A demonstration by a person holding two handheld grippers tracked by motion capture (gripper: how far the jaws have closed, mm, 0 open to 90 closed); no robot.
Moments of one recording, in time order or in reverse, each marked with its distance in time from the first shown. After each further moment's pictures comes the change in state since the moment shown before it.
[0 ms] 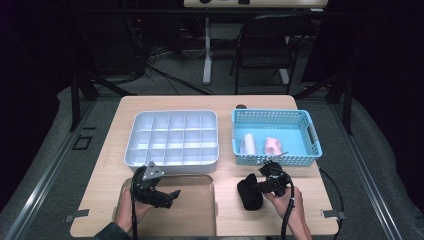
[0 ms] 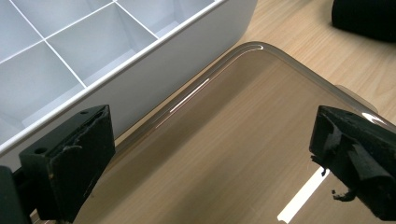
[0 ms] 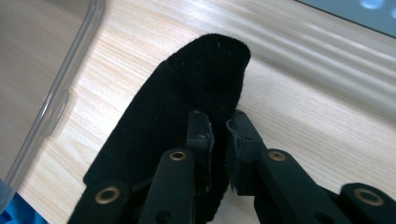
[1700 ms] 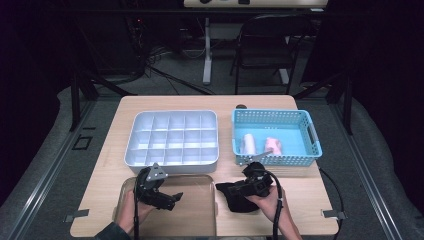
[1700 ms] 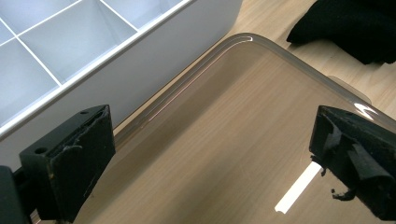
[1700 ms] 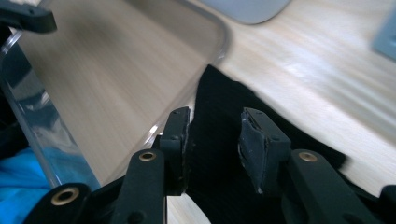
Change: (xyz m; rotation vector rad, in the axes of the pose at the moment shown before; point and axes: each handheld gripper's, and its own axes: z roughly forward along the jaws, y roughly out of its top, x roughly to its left) left arm -0.005 0.001 0.006 0.030 -0.022 0.027; right arm 0.044 0.016 0.000 -0.092 0.204 -0.169
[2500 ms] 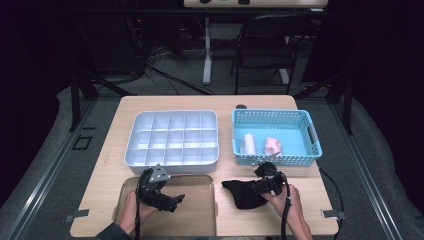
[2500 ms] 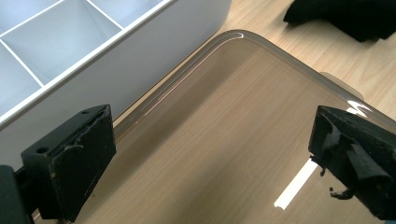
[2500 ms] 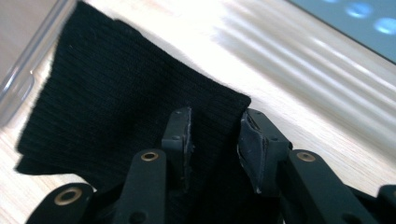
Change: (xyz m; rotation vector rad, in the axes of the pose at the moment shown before) left arm -0.006 0.002 0.002 0.018 -0.015 0.015; right arm -0.044 -0.019 0.003 0.124 -0.232 0.063
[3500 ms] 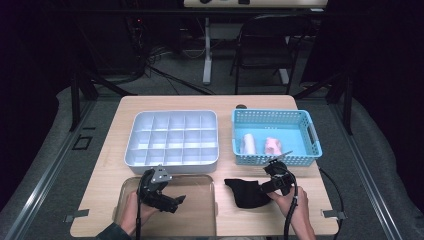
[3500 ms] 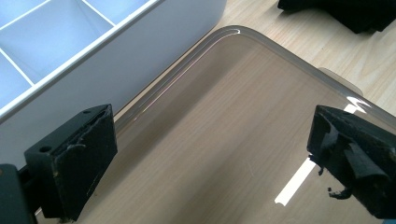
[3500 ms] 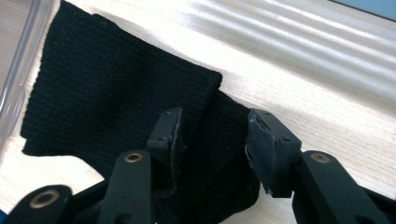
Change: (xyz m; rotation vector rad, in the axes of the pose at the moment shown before) left arm -0.002 0.000 0.002 0.012 -0.002 0.011; right arm -0.012 -0.008 -0.013 0.049 -0.026 0.176
